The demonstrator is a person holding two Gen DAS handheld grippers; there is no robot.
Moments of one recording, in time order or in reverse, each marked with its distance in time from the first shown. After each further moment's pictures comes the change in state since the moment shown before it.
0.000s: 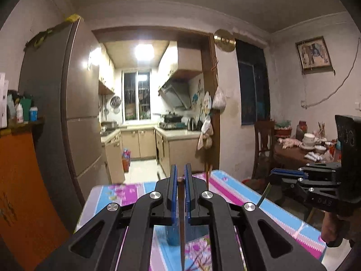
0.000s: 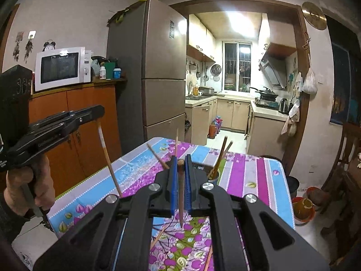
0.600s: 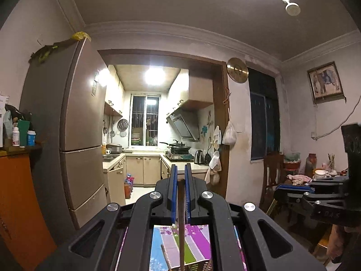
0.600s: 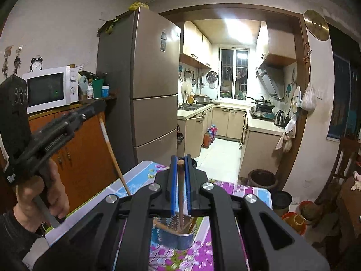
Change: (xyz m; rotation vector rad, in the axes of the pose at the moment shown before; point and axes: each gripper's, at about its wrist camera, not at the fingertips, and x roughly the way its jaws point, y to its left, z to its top) left arm 0.080 0.013 0.111 -0.061 -0.155 0.054; right arm 0.031 -0.047 0.123 -0.005 -0.020 -0.025
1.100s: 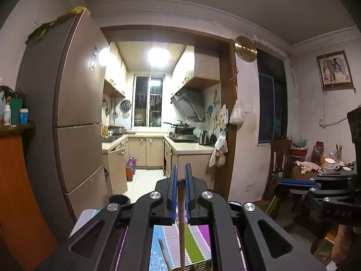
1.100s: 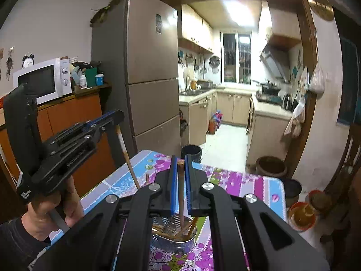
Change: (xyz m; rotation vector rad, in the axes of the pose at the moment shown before) left arm 0.082 0.012 -0.058 -0.019 0.122 0.028; right arm 0.081 -0.028 -0.030 0.057 0.100 0.047
